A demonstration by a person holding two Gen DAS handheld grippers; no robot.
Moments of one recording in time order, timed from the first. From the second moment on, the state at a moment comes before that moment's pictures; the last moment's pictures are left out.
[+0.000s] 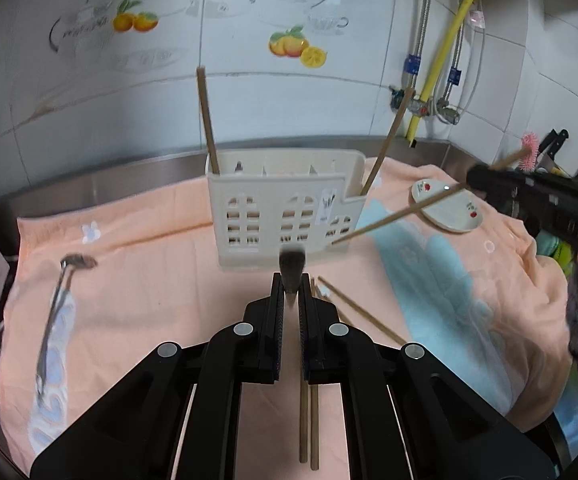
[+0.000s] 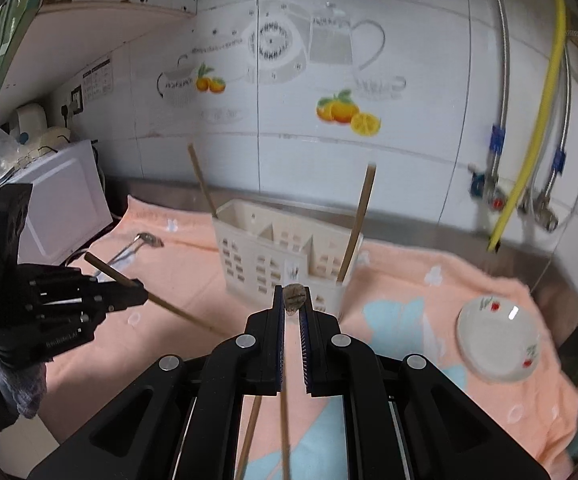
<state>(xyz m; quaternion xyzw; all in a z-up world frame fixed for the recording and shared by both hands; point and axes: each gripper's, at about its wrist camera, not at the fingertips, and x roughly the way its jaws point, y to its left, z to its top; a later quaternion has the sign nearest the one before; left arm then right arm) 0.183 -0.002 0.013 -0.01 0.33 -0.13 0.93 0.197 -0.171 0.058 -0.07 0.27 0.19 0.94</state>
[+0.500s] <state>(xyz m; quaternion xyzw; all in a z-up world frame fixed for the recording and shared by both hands) 0.207 -0.004 0.114 0.01 0.25 -0.13 0.96 0.220 -0.173 0.131 -0.11 0.25 0.17 0.95</state>
